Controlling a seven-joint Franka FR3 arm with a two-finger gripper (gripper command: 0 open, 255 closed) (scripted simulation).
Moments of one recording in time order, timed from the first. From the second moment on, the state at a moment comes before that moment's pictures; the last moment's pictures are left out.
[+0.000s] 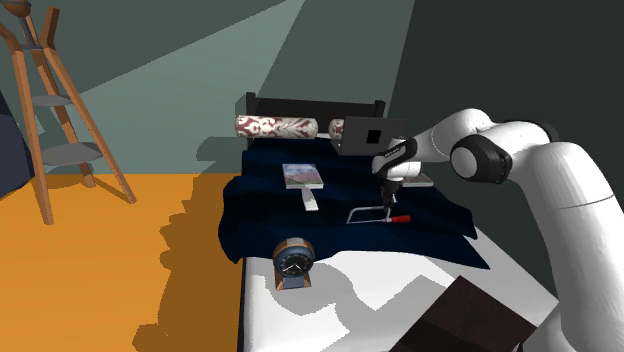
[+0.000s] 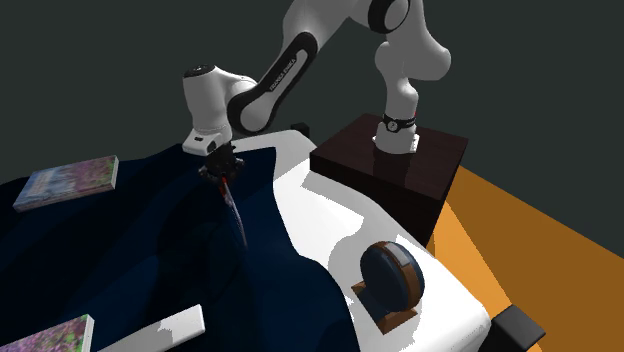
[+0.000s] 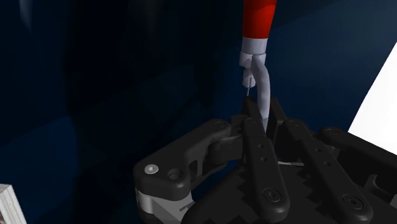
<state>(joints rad) -0.09 0.74 -0.39 -1.64 0.29 2.32 -1.68</state>
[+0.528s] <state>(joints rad) -0.07 0.67 -0.41 -1.63 0.27 2.25 -1.67</state>
